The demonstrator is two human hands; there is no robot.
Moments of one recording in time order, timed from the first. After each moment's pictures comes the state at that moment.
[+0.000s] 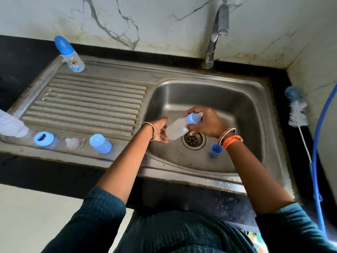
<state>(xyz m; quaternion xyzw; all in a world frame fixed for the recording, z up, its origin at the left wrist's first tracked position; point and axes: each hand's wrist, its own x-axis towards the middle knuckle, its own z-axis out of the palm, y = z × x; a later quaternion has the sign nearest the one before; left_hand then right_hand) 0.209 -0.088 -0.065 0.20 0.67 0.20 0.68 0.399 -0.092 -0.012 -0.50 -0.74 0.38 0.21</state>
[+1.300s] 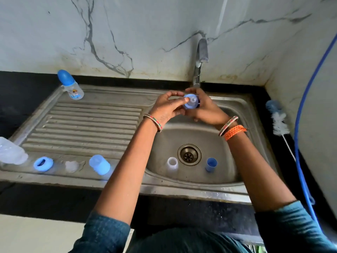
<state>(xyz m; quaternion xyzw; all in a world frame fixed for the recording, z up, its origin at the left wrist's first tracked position) 0.249 -0.085 0.075 0.41 0.47 0.49 0.62 0.394 -0.071 0.068 -0.46 -0.67 0.47 0.34</state>
